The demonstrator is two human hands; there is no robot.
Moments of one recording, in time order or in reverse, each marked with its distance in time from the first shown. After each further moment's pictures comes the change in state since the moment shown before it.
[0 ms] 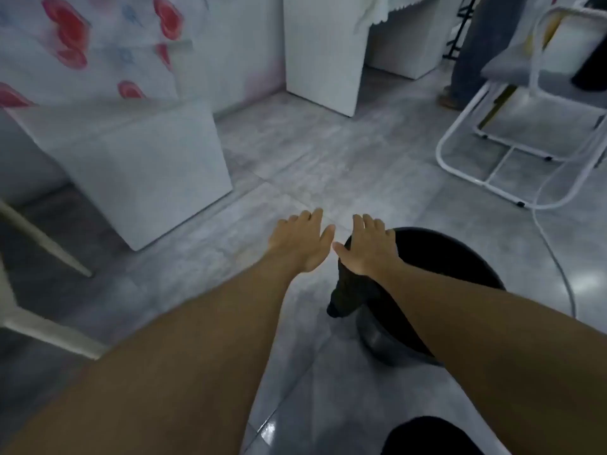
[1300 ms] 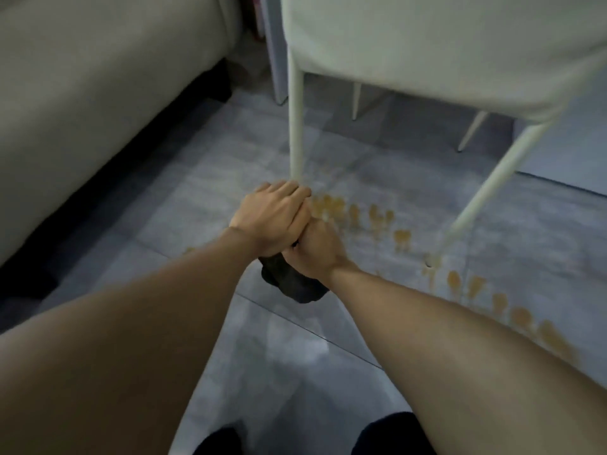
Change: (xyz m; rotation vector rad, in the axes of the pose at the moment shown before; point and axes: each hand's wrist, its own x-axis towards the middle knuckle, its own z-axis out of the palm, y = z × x) left_hand -0.508 -0.270 0.105 0.073 0.352 -0.975; right_hand -0.349 -0.419 0.230 0.506 -0.585 -1.626
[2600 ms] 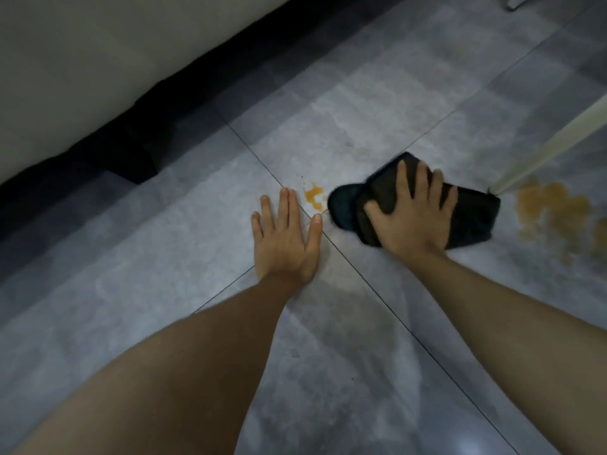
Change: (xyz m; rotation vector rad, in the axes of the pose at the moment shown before) left_hand -0.170 -0.182 0.242 -0.164 0.010 -1.046; right_hand 0.107 0.071 0.237 -0.661 -0.193 0.189
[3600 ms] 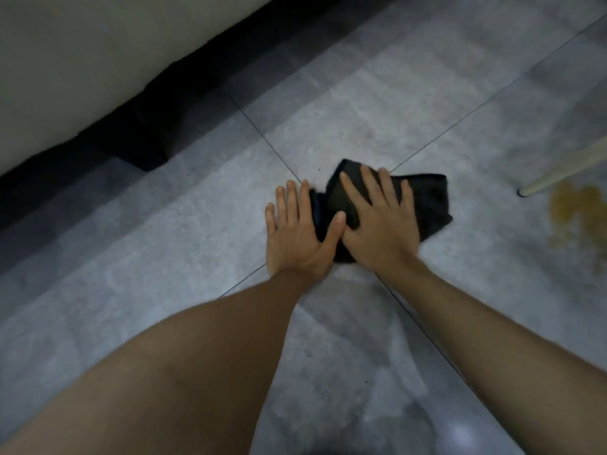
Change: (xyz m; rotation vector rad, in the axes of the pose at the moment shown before) left_hand 0.001 -0.002 -0.002 -0.145 0.013 -0.003; right_hand -0.026 -0.056 0.010 0.013 0.033 -0.392
